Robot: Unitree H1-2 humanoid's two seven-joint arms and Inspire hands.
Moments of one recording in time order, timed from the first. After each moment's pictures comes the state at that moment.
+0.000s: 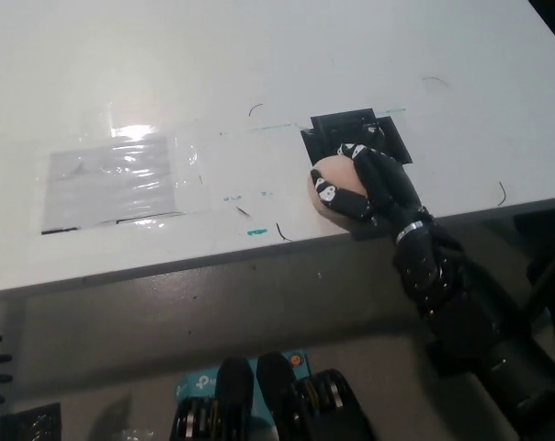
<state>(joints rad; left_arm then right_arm) -0.09 0.54 0.21 0.26 -0.17 0.40 -0.26 -0.80 -0.12 0.41 0.82 -0.47 -0.11 -0.27</state>
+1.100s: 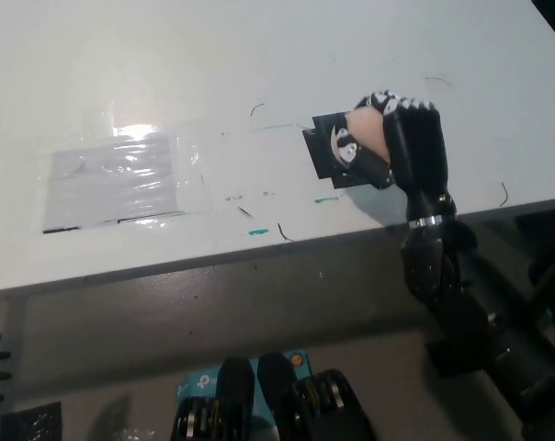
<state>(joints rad) -0.09 0.55 0.21 0.26 -0.17 0.41 -0.26 -0.85 -0.13 0.41 0.88 -0.69 -0.34 -0.80</state>
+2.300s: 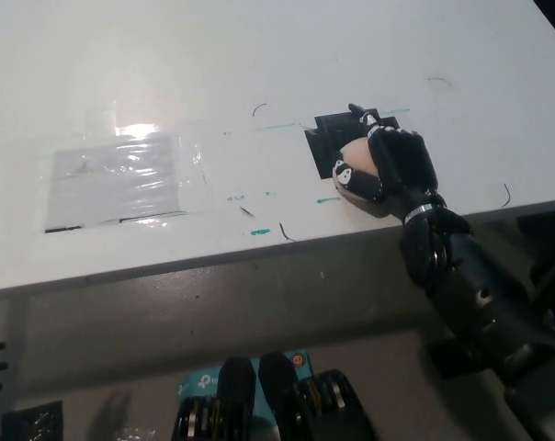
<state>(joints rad) -0.10 0.56 0.22 0.24 -0.17 0.43 -0.28 -0.95 -0.10 0.42 1.16 -0.66 -0.14 -0.43</state>
